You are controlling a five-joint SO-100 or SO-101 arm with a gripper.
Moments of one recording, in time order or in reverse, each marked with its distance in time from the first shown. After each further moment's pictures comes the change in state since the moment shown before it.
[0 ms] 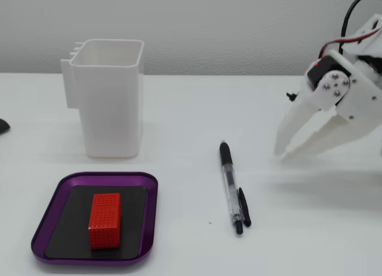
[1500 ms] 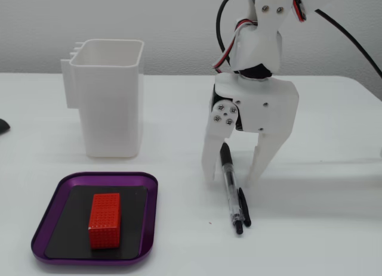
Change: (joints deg) arm -2.5 -96.9 -49.2 -12.0 2.4
